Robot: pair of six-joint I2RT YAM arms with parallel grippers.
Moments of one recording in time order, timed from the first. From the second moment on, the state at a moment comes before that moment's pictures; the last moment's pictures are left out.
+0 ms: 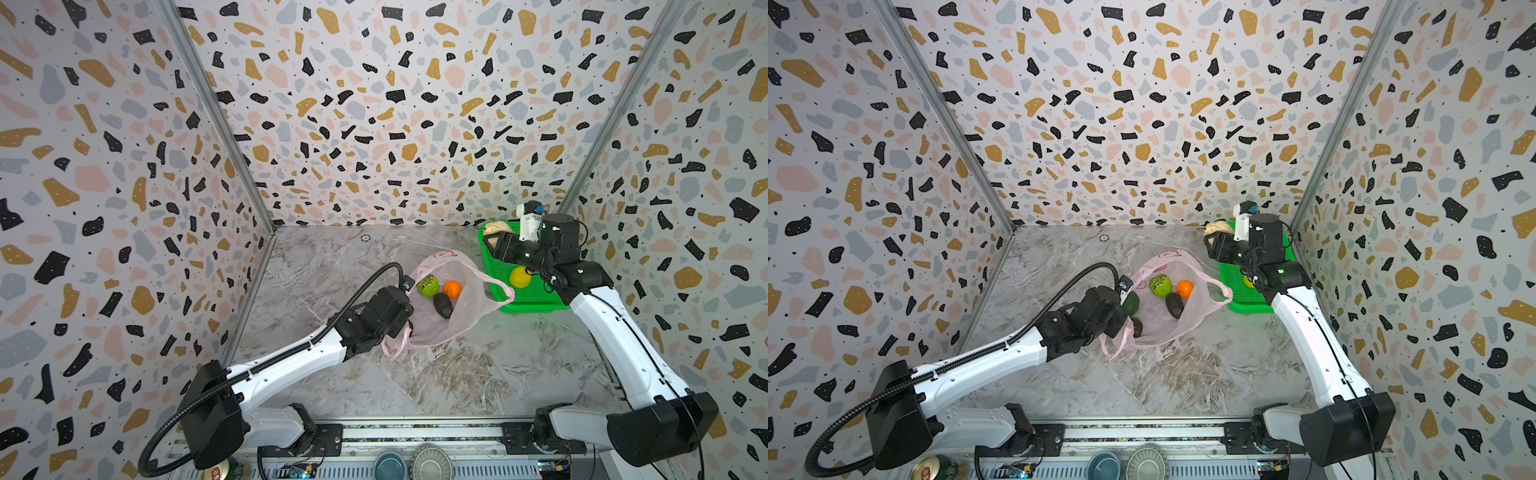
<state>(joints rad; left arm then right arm) -0.86 1.29 0.95 -0.44 -0.40 -0.03 0.18 1.29 1.30 -0.48 -0.25 0.37</state>
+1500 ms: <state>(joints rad) -0.84 1.35 0.98 -0.40 -0.41 0.04 -0.04 1.54 1.06 -0.34 -0.22 0.31</state>
